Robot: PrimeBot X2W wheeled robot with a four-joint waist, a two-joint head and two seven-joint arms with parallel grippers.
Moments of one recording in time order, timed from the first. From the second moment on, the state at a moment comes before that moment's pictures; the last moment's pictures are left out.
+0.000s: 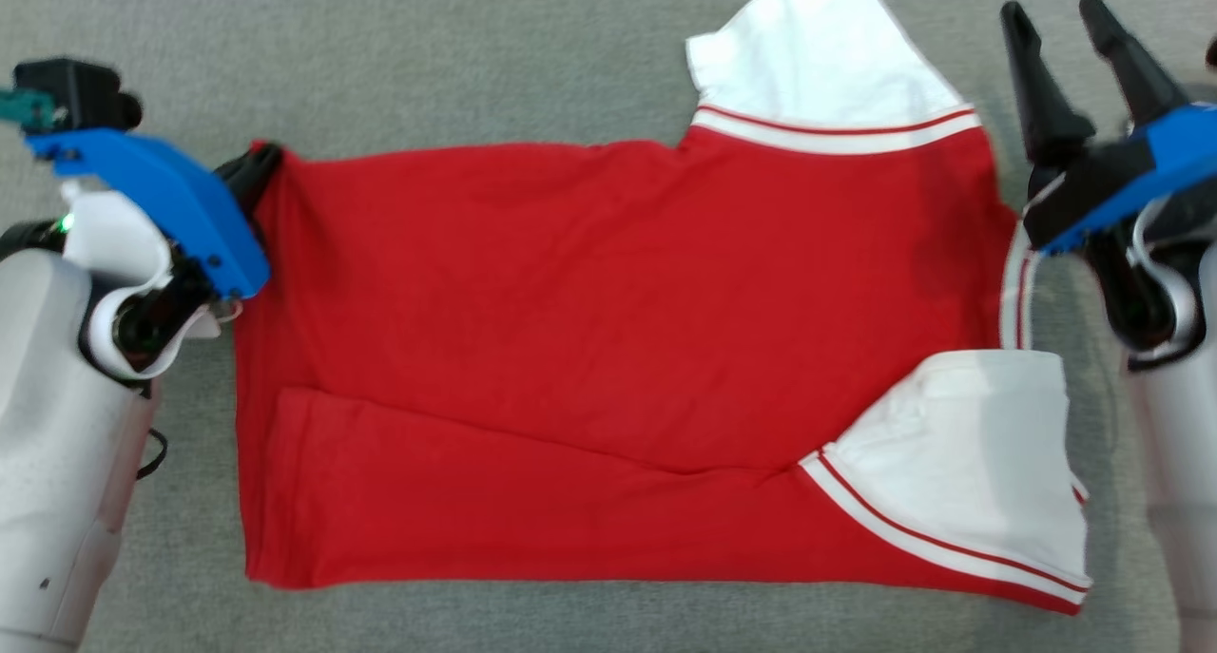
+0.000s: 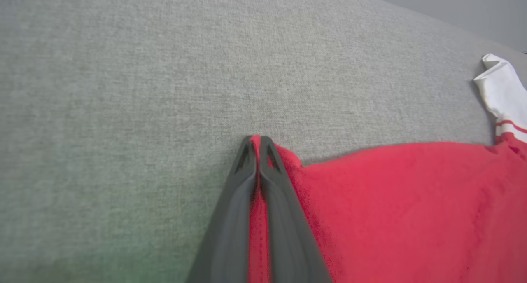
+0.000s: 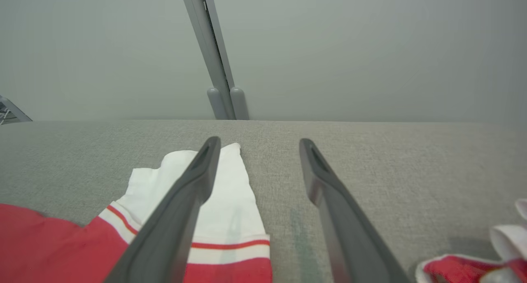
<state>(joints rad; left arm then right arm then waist) -0.82 0.47 -0.45 0.60 -0.93 -0.12 0.44 -0.70 -0.25 0.03 0.29 0.40 0.13 0.12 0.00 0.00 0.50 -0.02</state>
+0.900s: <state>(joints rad) -0.95 0.42 -0.60 0.59 -0.99 -0.13 0.29 -1.16 -0.33 0.21 0.72 0.45 0.13 0.36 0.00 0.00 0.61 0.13</state>
